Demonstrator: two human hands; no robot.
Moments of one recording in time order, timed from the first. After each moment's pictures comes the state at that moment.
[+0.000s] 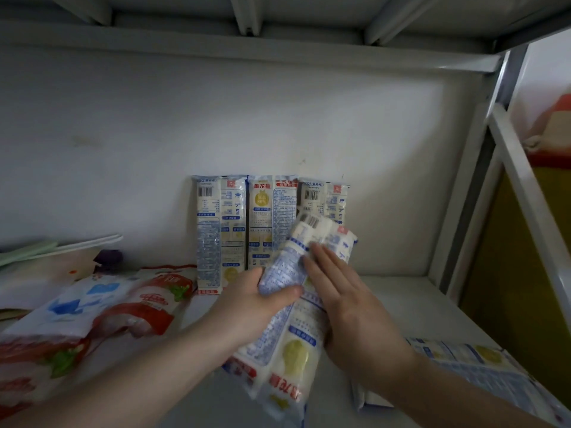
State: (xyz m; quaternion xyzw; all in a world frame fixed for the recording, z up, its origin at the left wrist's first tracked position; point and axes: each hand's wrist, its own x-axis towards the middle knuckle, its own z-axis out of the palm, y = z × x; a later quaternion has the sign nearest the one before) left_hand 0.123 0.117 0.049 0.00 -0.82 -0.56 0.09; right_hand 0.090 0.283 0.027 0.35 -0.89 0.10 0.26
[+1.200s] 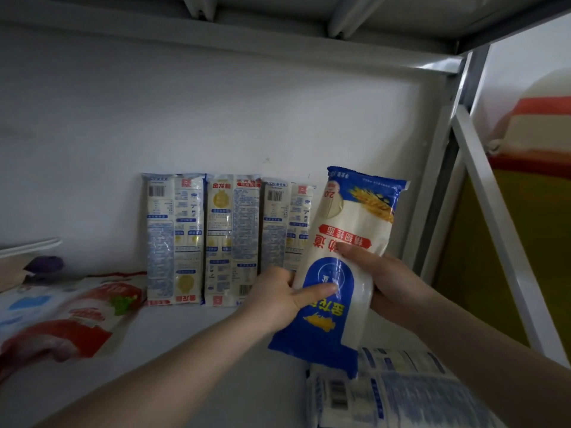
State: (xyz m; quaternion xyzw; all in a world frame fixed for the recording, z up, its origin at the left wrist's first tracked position) left_hand 0.049 0.189 0.039 -0.08 -0.84 -0.54 0.04; right_hand 0.030 0.359 0.070 0.13 -0.62 0.76 -0.12
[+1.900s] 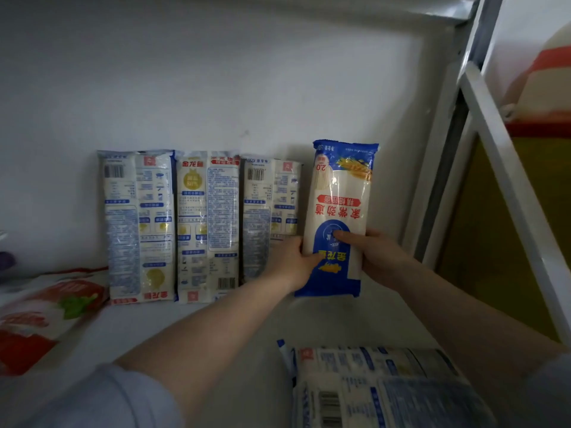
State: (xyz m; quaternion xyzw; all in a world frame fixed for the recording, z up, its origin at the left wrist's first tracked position) left_hand -0.062 0.229 0.005 -0.06 -0.84 -0.53 0.07; right_hand -0.087 0.385 0.023 0.05 -0.67 0.74 -0.05
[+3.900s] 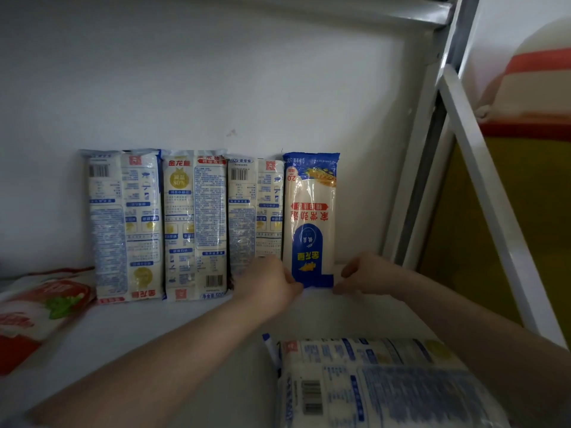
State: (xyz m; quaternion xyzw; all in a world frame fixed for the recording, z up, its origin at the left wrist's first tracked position) left_hand -0.026 0.217 -0.006 -0.06 -0.95 -0.30 0.08; right_hand -0.062 0.404 0.017 0.01 -0.96 0.27 -0.10
